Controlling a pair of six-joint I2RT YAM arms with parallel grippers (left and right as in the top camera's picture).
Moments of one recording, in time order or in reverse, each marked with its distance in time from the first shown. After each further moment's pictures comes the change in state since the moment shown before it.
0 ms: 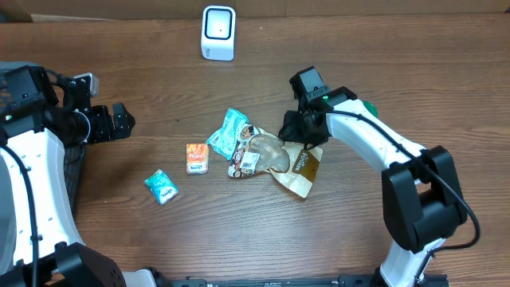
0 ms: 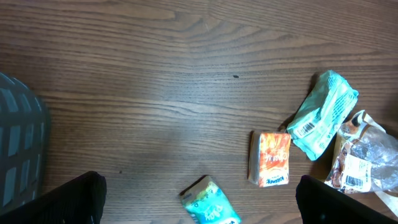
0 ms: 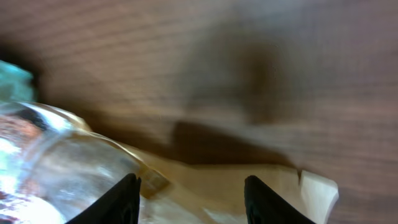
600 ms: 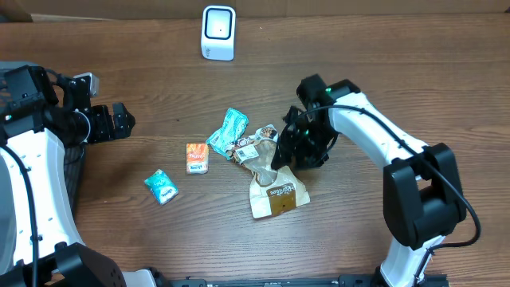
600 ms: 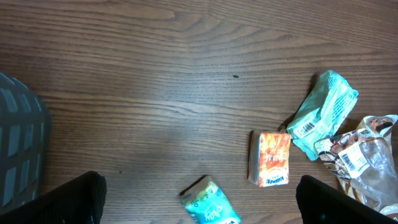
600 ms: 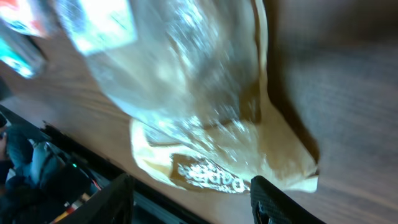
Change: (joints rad) left arm 0.000 0.000 0.000 0.000 0.000 0.000; right arm -0.024 0.011 0.072 -0.372 -0.431 -0.259
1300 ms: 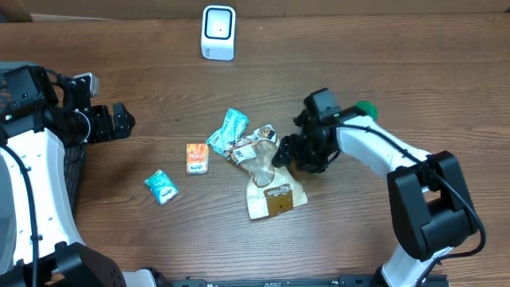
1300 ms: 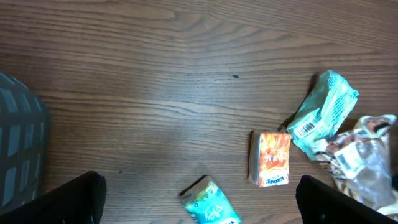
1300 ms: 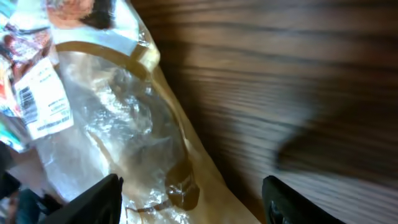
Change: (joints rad) left arm 0.000 0.000 0.000 0.000 0.000 0.000; right arm 0.003 -0.076 -0.307 0.485 0.051 0.253
